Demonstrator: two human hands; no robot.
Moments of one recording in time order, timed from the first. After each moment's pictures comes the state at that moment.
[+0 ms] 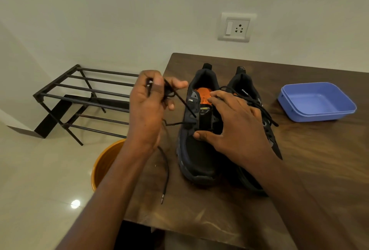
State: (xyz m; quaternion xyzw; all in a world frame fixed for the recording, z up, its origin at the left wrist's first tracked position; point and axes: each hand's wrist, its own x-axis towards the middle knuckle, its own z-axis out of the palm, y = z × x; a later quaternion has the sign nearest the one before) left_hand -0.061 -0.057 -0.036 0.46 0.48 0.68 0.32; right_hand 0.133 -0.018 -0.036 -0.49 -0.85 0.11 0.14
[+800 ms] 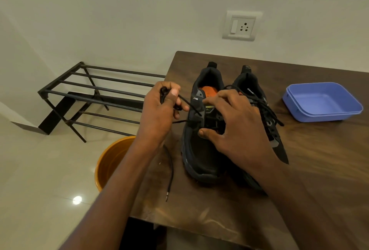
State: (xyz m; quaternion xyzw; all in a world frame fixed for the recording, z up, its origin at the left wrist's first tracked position) left_hand -0.066 -0.051 -0.053 0.46 0.59 0.59 0.31; right_hand 0.127 -0.026 -0.038 -0.44 -0.87 0.11 0.20
